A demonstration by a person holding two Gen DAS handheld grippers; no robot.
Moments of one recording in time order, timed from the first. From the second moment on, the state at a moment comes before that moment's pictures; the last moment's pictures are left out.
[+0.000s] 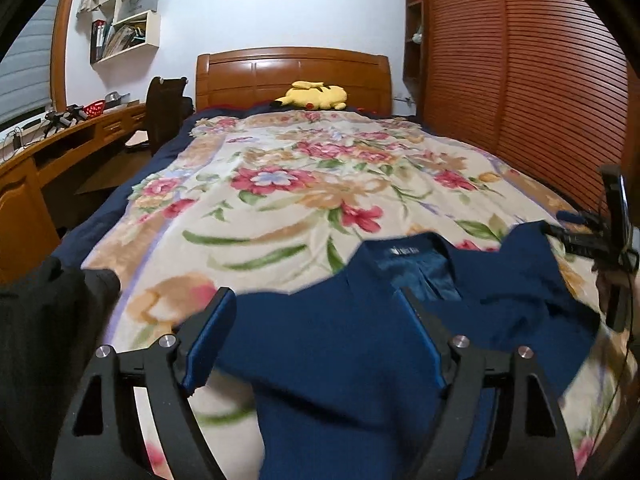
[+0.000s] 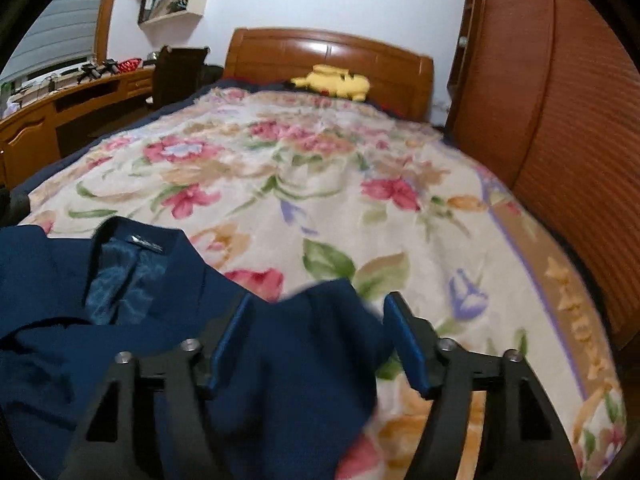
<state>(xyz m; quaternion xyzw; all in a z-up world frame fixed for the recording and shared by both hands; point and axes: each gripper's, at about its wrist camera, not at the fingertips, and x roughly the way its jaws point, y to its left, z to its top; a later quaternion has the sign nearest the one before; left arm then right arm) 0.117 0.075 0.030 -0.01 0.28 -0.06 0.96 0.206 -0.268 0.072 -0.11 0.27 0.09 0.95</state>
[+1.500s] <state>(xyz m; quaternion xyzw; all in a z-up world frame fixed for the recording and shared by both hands) 0.062 0.095 -0.022 -0.01 0.32 -0.09 0.94 0.230 -0.067 0.098 -0.18 0.29 0.21 0.92</state>
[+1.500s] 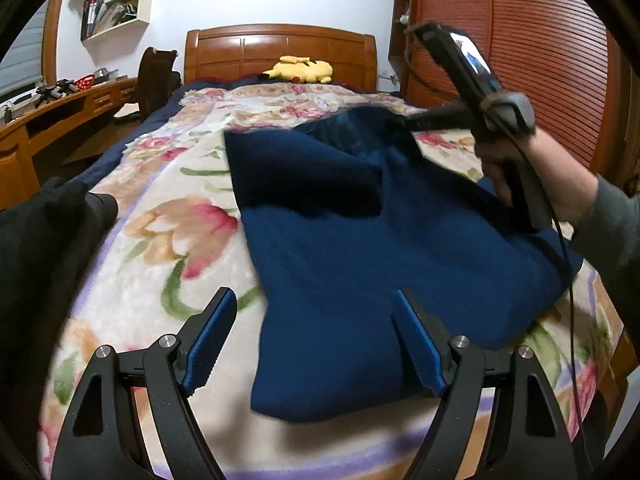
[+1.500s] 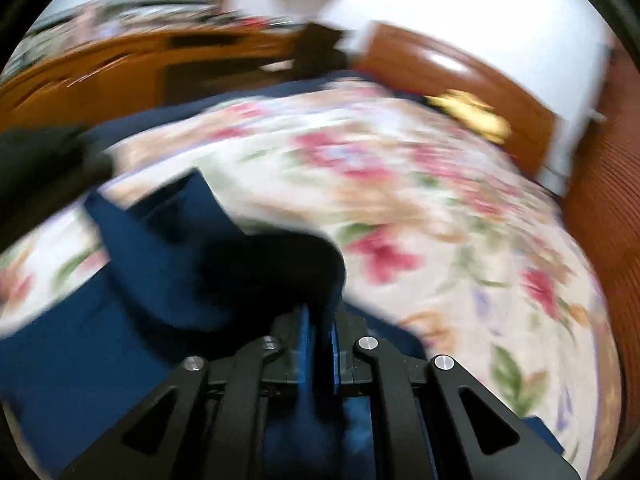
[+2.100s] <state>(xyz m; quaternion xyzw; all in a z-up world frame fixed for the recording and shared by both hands) 0.056 0.051 -0.013 0.00 0.30 -0.14 0.94 0.156 -0.191 0.096 -0.17 0.35 0.24 0.89</state>
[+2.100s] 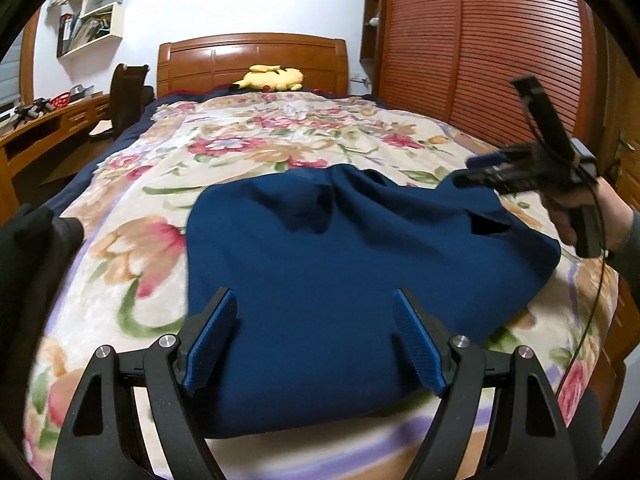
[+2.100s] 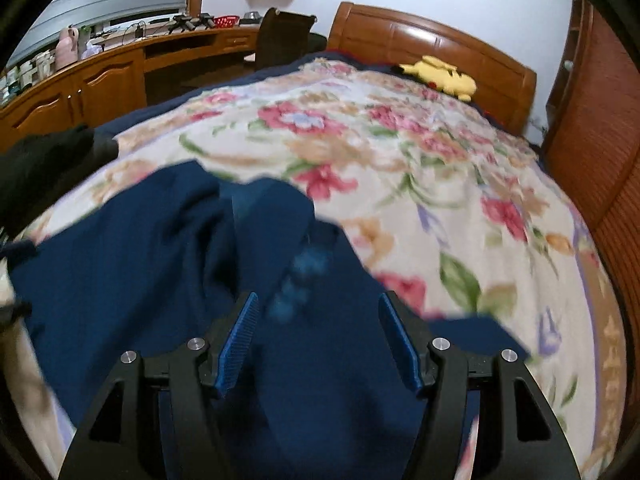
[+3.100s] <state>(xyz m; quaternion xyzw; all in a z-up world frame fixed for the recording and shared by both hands) 0.065 0.023 -0.029 0.03 0.32 -0.14 0.94 0.269 -0.100 0.110 -0.27 0.31 0.17 0.89</state>
